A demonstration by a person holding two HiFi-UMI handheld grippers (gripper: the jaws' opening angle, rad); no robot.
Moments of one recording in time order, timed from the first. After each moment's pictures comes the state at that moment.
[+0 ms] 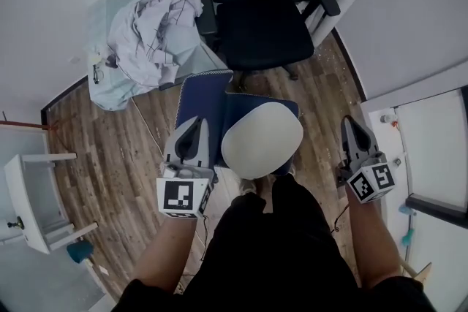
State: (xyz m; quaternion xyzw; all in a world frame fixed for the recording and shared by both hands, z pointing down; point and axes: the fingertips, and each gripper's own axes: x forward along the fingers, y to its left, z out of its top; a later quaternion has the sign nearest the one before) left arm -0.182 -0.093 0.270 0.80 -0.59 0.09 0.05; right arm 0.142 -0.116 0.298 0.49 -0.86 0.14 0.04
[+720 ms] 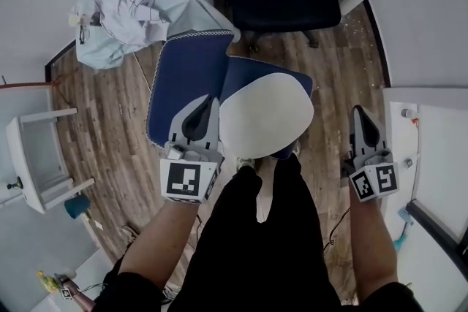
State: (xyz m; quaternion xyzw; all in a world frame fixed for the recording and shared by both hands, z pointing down) left arm -0.124 -0.129 0.389 0.78 -0.60 0.14 0.09; right arm 0.173 -0.162 0.425 0.46 -0.87 0.16 0.07
